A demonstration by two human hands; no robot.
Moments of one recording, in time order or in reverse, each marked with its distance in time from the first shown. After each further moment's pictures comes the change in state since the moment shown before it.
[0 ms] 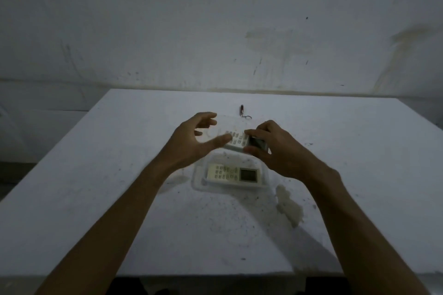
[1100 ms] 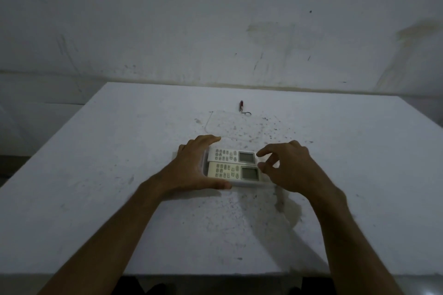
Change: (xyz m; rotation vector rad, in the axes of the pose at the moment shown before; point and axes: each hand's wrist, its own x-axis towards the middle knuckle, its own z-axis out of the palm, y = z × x) left_hand -0.031 -0.037 0.026 0.235 -0.252 0.025; right_hand -0.031 0.006 0.016 -0.055 0.064 0.247
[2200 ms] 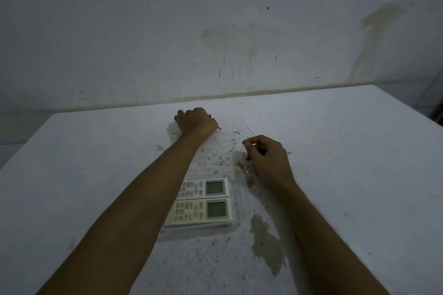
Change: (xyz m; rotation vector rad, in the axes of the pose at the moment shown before) left_hand 0.265 0.024 0.030 0.435 0.259 -0.476; right_hand 0.081 0.071 0.043 0.712 0.381 0.190
